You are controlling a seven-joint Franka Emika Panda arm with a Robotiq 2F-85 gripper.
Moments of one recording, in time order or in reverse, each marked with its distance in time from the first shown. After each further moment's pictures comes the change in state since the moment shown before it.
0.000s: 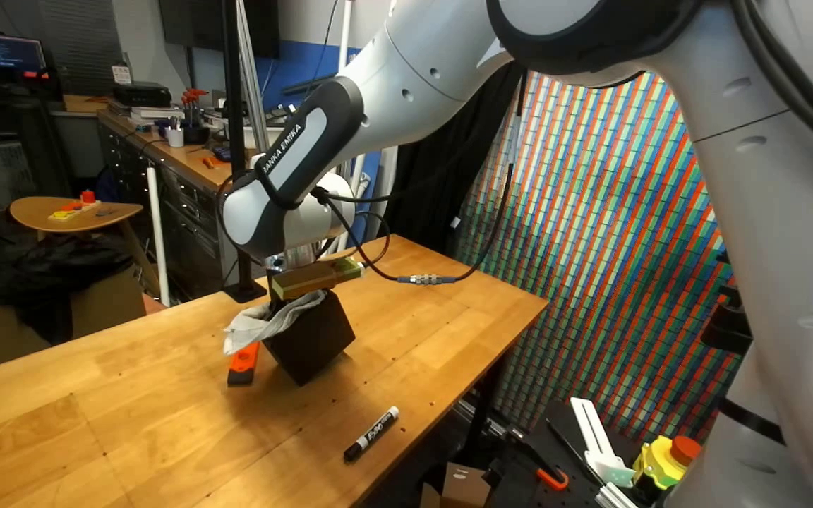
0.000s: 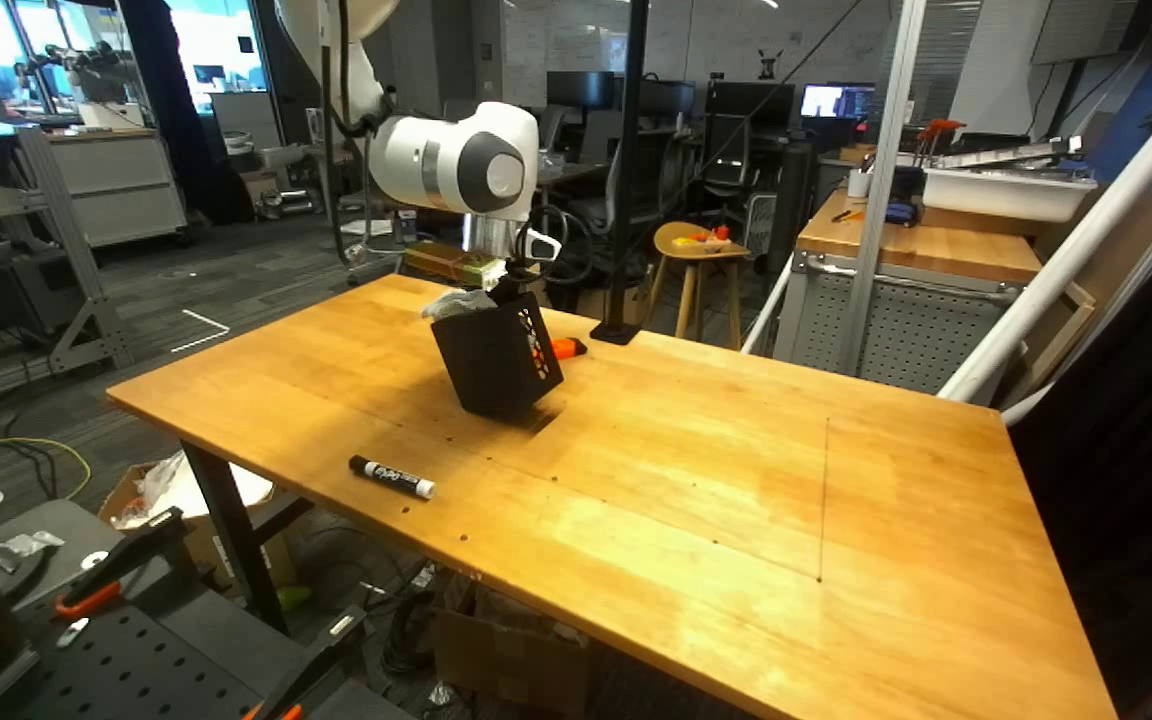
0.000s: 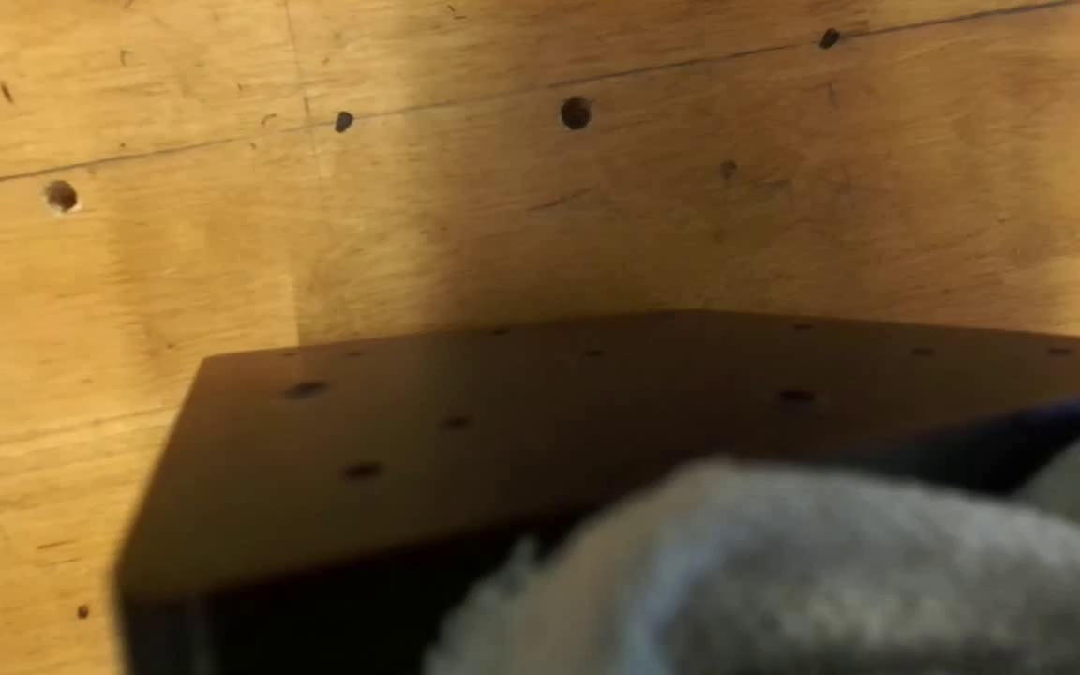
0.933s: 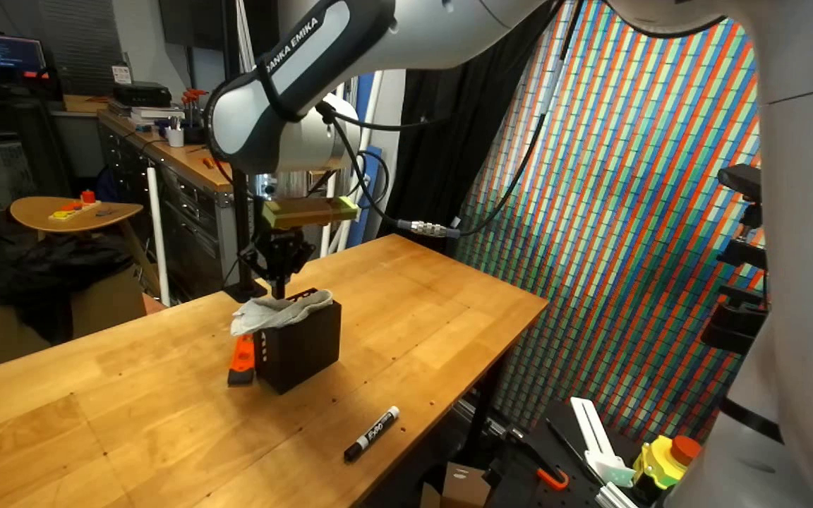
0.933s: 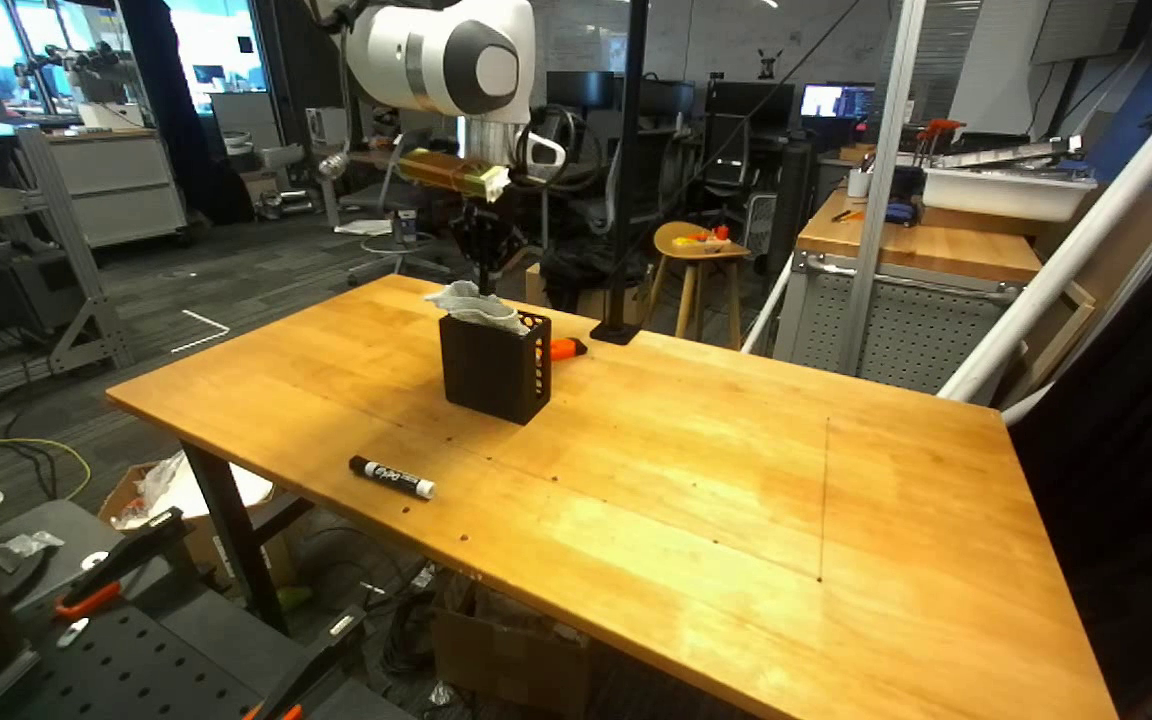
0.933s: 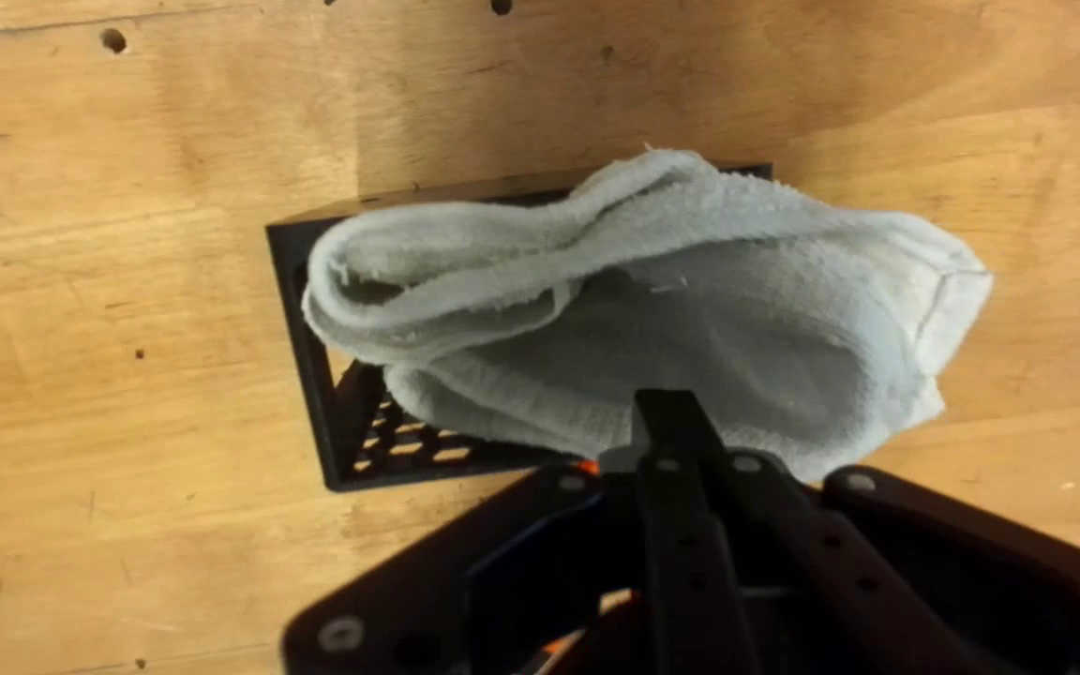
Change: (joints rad) arm -0.017 -0.195 0.028 -0.008 0.037 -0.025 -0.064
